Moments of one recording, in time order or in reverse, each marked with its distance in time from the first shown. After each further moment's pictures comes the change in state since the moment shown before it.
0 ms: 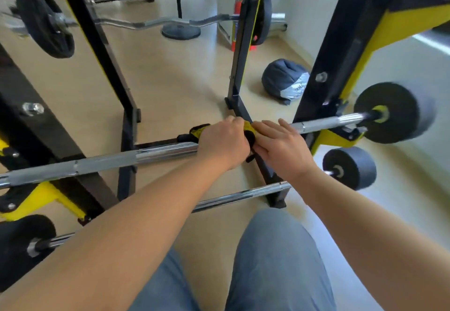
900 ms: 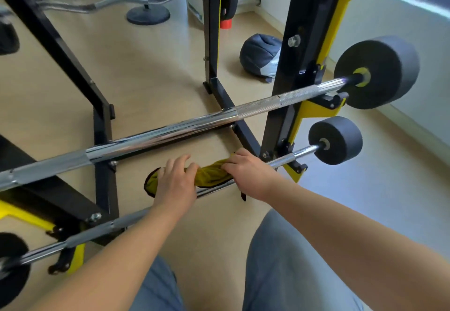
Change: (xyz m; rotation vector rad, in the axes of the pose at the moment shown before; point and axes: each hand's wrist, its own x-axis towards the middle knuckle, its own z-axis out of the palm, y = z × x) left_hand -0.092 -0.068 0.120 0.127 -0.123 -0.022; right_hand -0.062 -0.035 0.072 0.163 -0.445 0.063
